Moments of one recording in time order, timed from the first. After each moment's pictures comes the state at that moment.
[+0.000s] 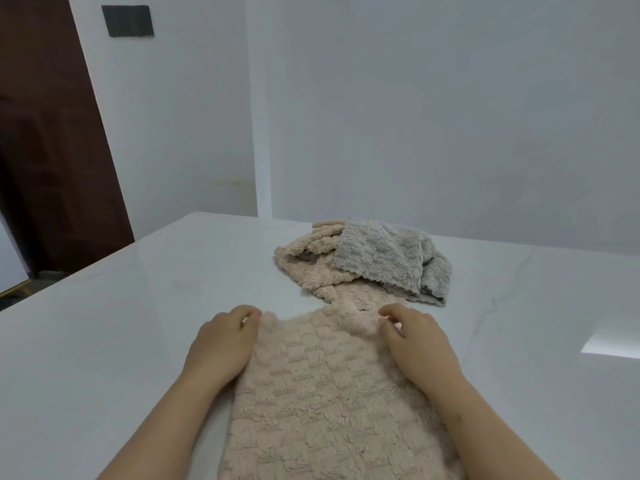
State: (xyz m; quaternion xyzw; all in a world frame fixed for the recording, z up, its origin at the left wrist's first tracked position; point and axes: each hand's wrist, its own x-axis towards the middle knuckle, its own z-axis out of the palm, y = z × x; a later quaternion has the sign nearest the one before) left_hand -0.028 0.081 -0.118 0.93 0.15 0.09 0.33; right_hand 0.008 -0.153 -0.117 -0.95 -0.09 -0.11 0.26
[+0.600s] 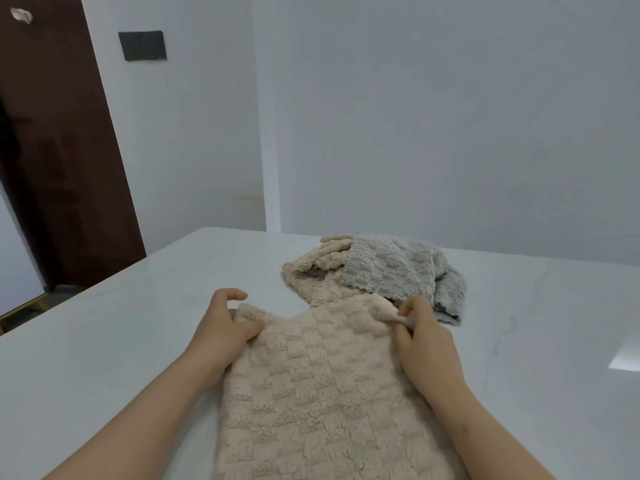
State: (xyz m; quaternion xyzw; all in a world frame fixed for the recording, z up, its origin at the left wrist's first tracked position) left_hand -0.011 0.092 -0.096 0.77 0.15 0.13 0.61; right_hand 0.025 -0.146 -0.116 -0.90 -0.09 -0.19 0.39
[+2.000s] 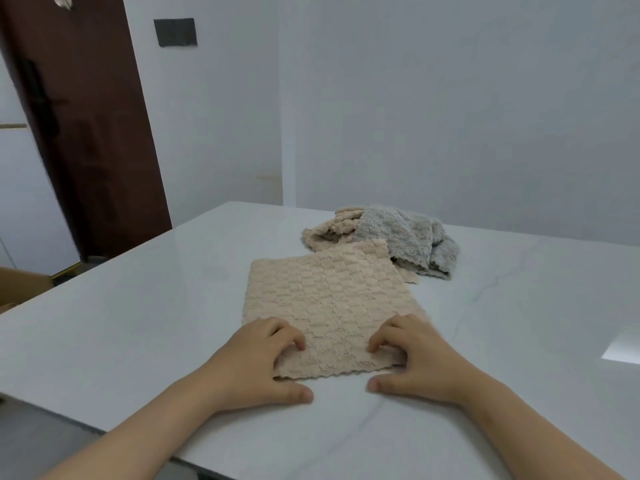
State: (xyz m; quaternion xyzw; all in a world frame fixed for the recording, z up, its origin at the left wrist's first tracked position) left_hand -0.129 0.084 -0.127 0.97 -0.16 0.03 0.16; right_hand -0.069 -0.168 -0.122 -0.91 -0.36 0.00 0.19
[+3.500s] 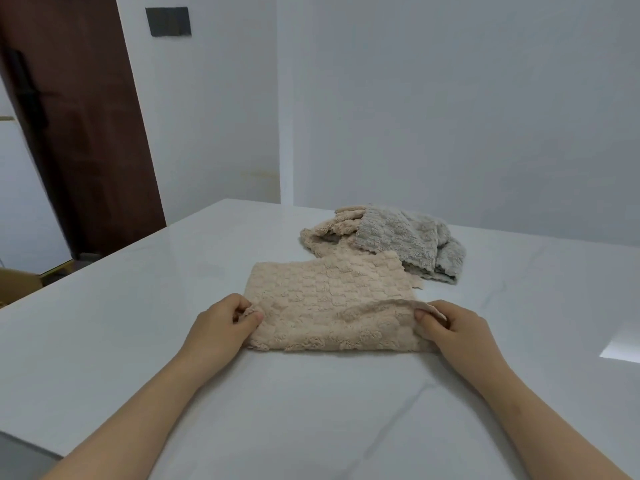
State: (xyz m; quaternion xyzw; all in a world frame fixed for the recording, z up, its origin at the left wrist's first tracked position) left_hand -0.099 0.109 -0.123 0.89 0.13 0.14 0.42; right_hand -0.036 -0.185 -0.125 -0.88 -0.13 -0.13 0.44
